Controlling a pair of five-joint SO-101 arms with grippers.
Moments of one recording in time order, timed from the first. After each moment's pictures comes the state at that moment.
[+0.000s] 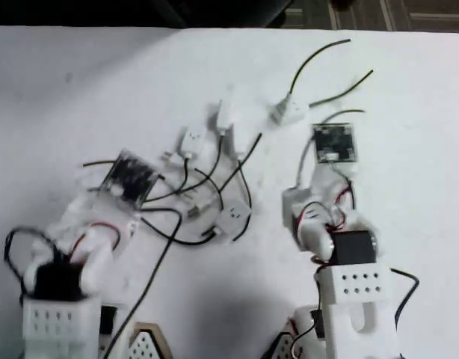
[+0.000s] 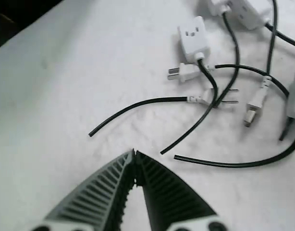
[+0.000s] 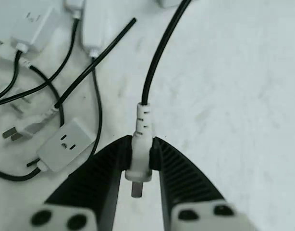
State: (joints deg) left arm -2.9 -73.7 59.5 70.5 -30.4; right arm -6.2 -58.2 54.5 62.8 -0.7
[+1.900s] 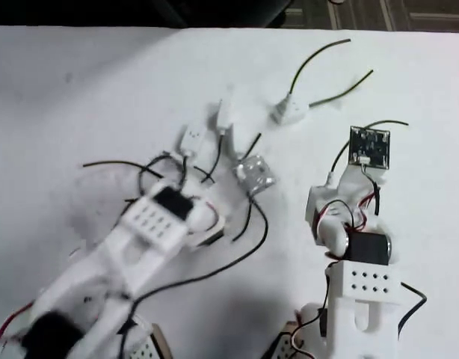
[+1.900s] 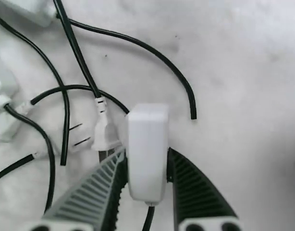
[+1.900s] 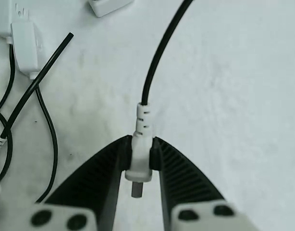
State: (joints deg) left arm 29.1 -23.3 45.0 59.9 -23.8; right arm 3.1 -58.1 58.7 57.9 -0.7
